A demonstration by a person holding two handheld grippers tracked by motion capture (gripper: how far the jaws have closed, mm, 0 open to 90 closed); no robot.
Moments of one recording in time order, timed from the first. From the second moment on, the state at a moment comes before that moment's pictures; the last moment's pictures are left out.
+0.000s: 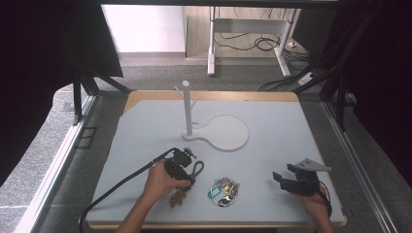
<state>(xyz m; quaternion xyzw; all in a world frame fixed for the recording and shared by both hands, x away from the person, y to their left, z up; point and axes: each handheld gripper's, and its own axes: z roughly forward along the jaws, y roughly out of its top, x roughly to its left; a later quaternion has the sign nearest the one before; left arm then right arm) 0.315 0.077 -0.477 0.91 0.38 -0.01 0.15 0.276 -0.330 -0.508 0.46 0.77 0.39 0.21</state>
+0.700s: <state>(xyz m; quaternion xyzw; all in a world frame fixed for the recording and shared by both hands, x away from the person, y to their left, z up) 0.315 0.061 -0.481 0.92 0.37 0.02 0.12 0.275 -0.332 -0.505 0.47 0.76 0.39 0.22</state>
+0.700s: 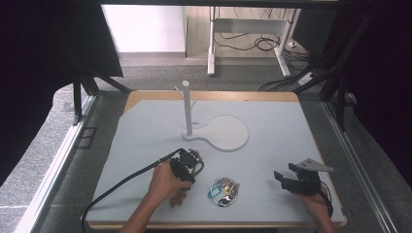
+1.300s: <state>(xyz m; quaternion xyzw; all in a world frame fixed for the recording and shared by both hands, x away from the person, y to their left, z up) 0.315 0.079 -0.463 0.92 0.37 0.01 0.15 0.274 -0.336 -0.504 0.47 0.76 0.39 0.22</state>
